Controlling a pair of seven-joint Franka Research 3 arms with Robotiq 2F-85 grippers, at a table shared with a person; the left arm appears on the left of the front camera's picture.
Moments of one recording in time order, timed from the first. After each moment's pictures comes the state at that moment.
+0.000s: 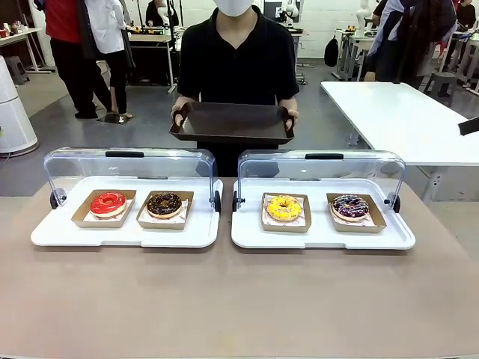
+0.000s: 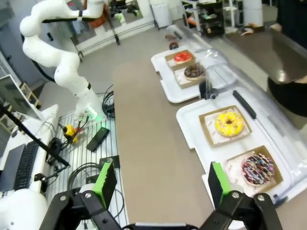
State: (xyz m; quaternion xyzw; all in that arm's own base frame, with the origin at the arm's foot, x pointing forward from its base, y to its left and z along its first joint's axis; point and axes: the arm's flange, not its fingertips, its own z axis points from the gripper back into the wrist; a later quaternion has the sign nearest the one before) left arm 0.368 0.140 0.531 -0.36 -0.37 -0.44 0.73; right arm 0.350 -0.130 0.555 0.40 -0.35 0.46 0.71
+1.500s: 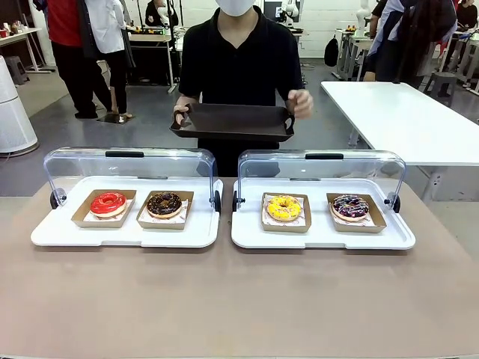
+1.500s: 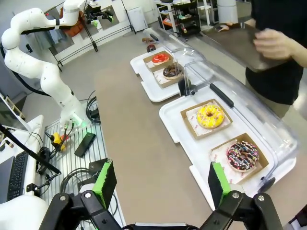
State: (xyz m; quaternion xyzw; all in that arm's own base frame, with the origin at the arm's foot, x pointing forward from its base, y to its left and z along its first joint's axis) left arm 0.361 0.148 0.538 -0.35 -0.36 -0.43 0.75; right arm 0.336 -0.150 0.564 0.37 -0.37 0.42 0.74
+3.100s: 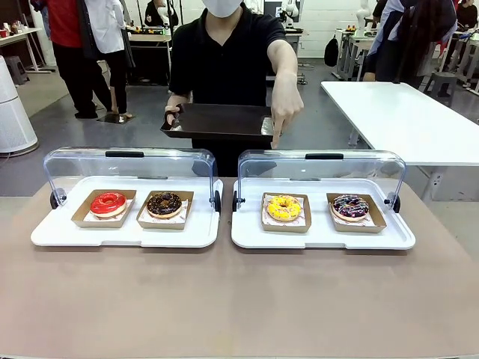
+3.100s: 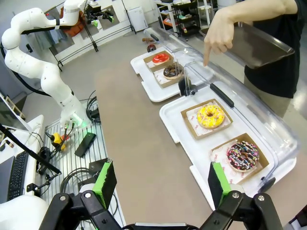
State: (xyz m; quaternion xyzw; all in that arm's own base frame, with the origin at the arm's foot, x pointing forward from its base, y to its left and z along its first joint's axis) left arm 0.361 0.149 0.538 -0.35 -0.36 -0.43 0.75; right arm 0.336 -0.149 0.564 0.37 -0.37 0.42 0.74
